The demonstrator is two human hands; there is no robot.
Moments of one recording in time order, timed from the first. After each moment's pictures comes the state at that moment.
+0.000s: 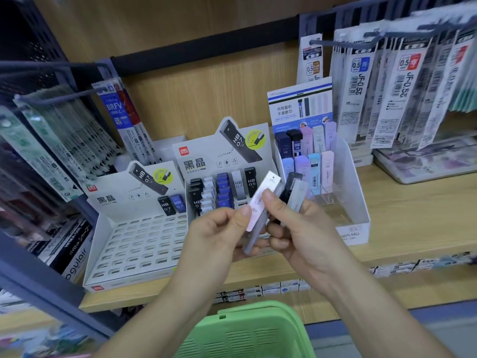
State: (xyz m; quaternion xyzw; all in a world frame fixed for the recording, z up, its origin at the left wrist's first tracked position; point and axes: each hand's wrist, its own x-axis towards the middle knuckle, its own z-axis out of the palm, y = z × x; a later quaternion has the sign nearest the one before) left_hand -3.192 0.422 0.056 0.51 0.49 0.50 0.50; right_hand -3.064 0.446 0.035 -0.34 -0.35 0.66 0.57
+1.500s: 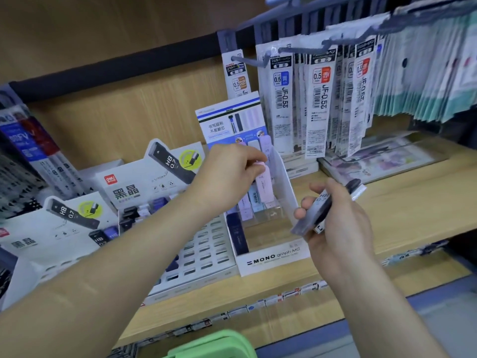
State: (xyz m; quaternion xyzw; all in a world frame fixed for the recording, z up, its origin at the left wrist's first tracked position) left_hand -3.083 0.542 0.098 0.85 0.46 0.25 0.03; right_hand -2.957 0.460 0.038 -0.44 -0.13 0.52 0.72
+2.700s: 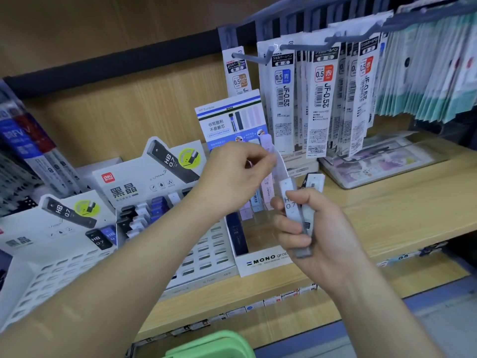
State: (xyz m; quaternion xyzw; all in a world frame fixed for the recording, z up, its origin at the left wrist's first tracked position) left_hand -3.080 0.537 0.093 0.83 0.44 0.33 0.12; right_hand -2.962 0.464 0.032 -0.31 -0.22 0.71 0.59
